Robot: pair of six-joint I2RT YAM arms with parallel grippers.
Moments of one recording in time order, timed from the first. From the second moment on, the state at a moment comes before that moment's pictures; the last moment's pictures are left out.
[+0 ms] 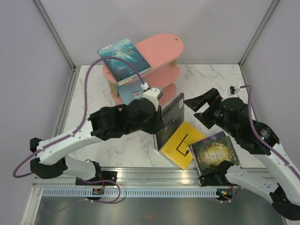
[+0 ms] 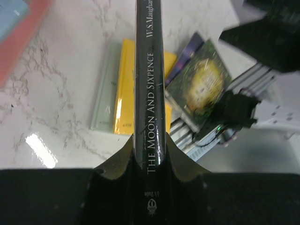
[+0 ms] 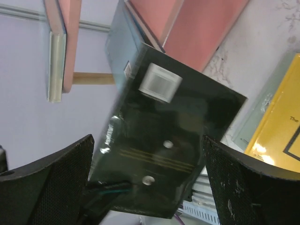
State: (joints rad) left arm -1.26 1.32 1.59 -0.96 -0.32 -0.67; right arm 0.71 0.84 1.25 -0.85 0.22 1.26
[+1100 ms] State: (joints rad) left arm -0.88 0.95 1.12 -0.13 0.01 -1.29; right arm 0.70 0.84 1.09 -0.27 0.13 1.41
